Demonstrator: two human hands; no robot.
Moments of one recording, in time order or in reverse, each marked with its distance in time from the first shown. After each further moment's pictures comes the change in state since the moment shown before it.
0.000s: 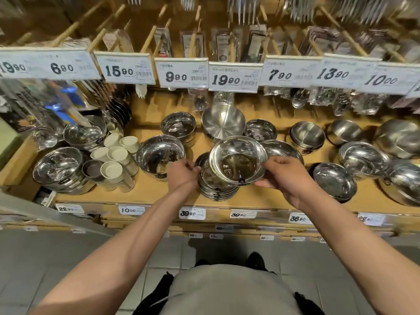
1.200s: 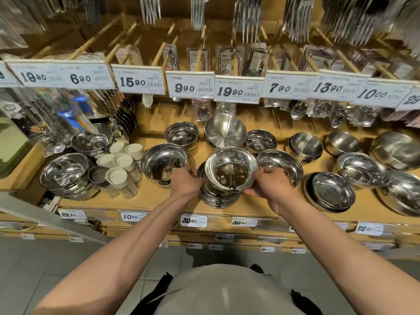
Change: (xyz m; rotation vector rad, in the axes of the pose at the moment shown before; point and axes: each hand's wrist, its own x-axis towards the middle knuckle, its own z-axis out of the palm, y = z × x) left_hand -0.007 0.004 -0.010 -0.026 -0.110 -0.008; right_hand 0.011 0.014 0.031 -0.021 0.080 0.060
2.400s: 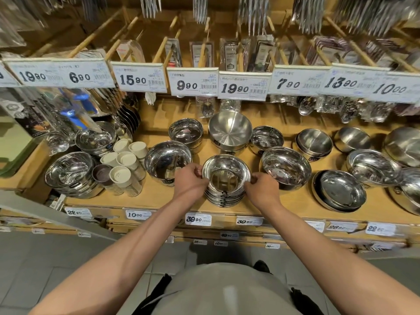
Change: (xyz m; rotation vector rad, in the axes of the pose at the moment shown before) left_hand -0.004 0.000 -0.003 0.106 0.009 0.103; right_hand 0.019 0.030 0.025 -0.822 0.221 -0.260
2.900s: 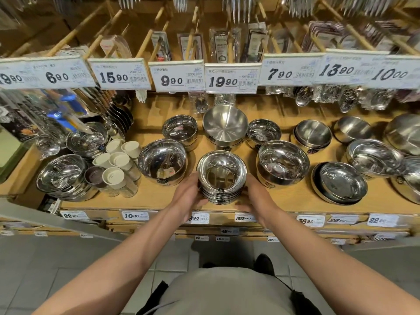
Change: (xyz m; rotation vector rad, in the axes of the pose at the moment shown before) left_hand -0.013 -0.022 0.013 -0.563 -0.298 -0.334; right_hand -0.009 0.021 0.015 0.813 -0.403 0.223
